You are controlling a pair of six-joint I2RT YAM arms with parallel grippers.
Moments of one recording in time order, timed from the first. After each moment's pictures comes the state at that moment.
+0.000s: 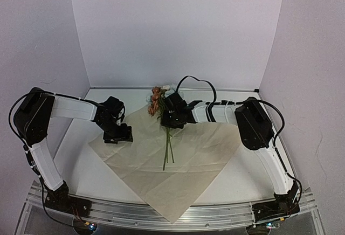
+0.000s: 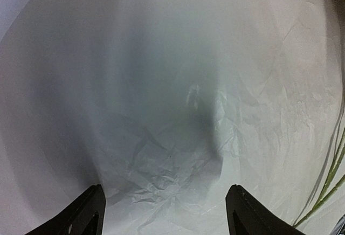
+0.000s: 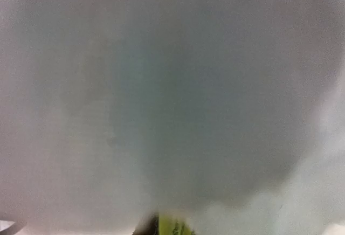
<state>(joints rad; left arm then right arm) -0.50 1.77 1.04 -0.47 0.11 -0.52 0.81 2.44 1.93 -0.32 0.16 0.75</state>
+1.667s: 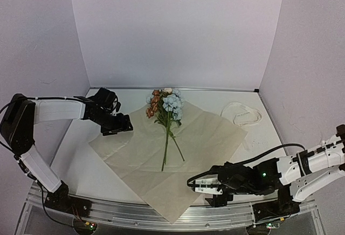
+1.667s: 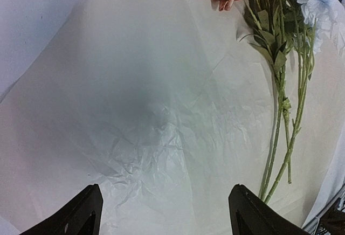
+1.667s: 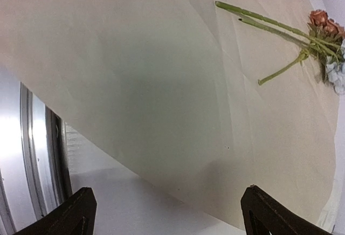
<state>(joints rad) -0.48 1.60 1.01 -0.42 0.15 -0.56 1.35 1.24 0.50 -0.21 0.27 -0.36</state>
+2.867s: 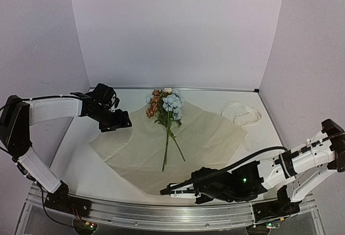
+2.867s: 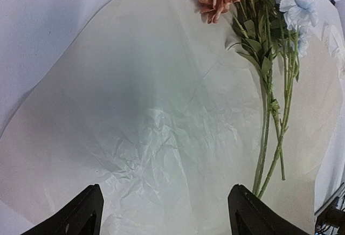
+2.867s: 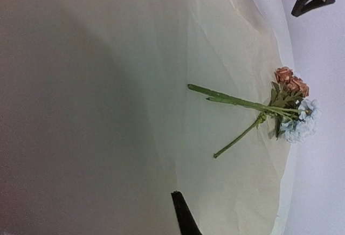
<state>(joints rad) -0.48 1.56 1.05 -0.48 0.13 -0.55 1.50 1.47 0.74 -0.14 0.49 -0.48</state>
